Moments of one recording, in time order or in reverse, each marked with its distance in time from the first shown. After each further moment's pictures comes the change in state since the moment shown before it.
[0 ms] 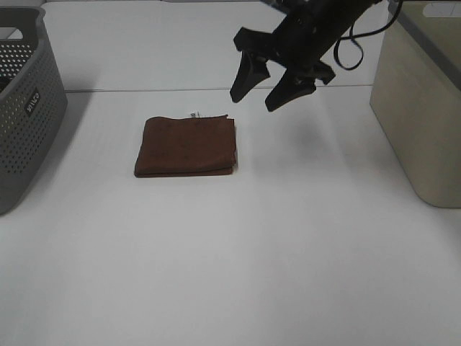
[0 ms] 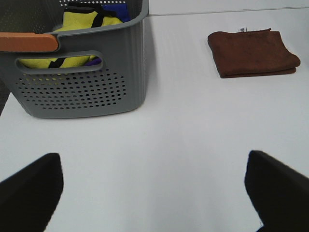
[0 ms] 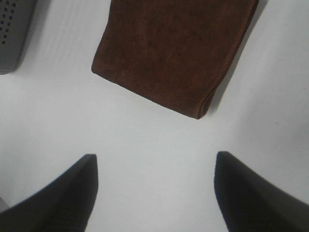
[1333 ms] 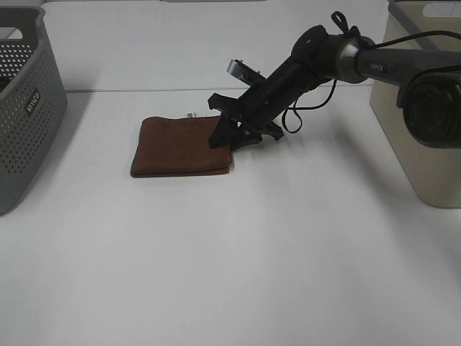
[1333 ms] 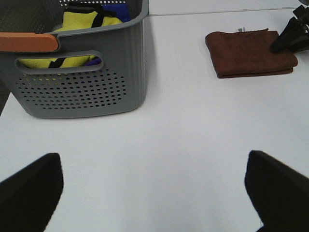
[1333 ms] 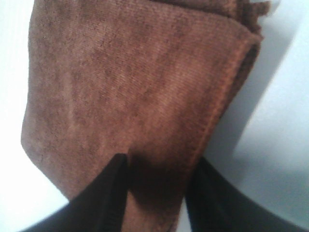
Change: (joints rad) left arm 0.000 0.000 0.000 0.000 0.000 0.000; right arm 0.000 0.518 -0.422 0.186 -0.024 -0.054
